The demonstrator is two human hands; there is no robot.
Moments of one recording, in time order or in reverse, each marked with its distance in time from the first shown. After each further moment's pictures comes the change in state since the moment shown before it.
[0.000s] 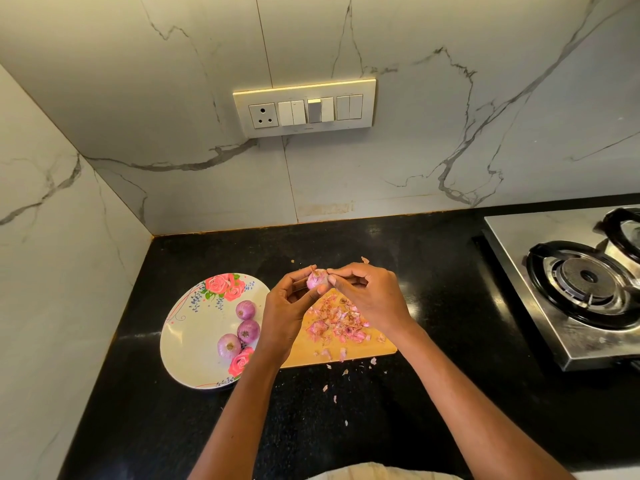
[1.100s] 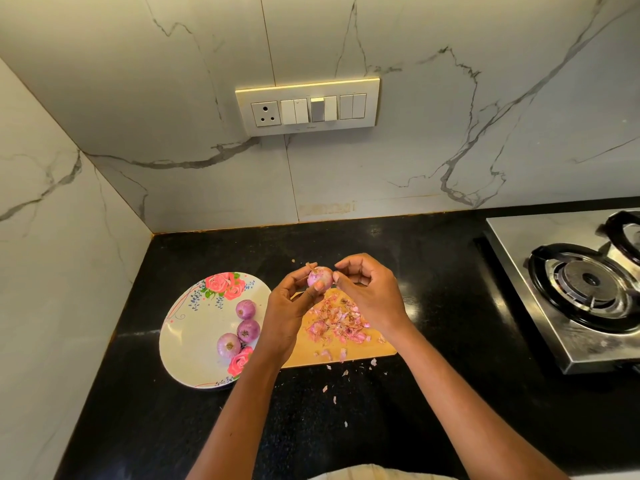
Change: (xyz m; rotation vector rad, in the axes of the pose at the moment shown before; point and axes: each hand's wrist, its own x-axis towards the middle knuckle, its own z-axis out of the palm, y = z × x) left_hand 0.003 -0.005 0.000 -0.162 -0.031 -0.036; right_hand 0.001 -0.001 0.006 0.216 0.062 0.125
